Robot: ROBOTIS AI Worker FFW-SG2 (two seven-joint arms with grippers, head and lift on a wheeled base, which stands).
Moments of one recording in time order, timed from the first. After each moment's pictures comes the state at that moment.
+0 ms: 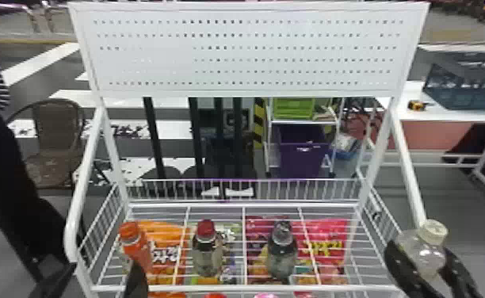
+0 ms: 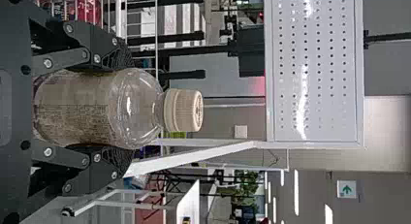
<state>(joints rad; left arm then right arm) 0.75 0.20 -0.07 -2.45 0.10 0.21 0.28 0.61 -0.01 -0.13 -2.28 -0.08 0.17 0.14</state>
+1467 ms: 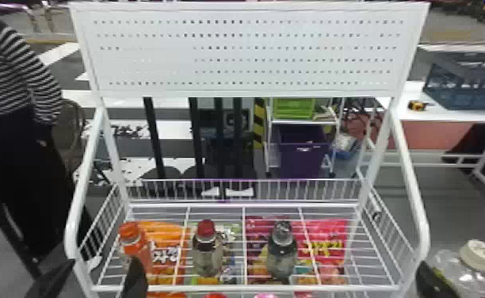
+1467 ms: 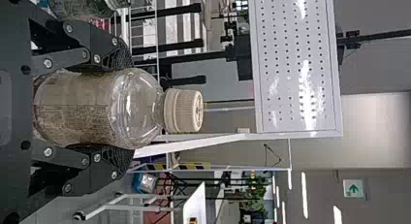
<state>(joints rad) 0.75 0.20 -0.07 -2.46 0.10 0.20 0.28 0.82 0.00 -0.21 -2.46 -0.19 0.17 0.20</state>
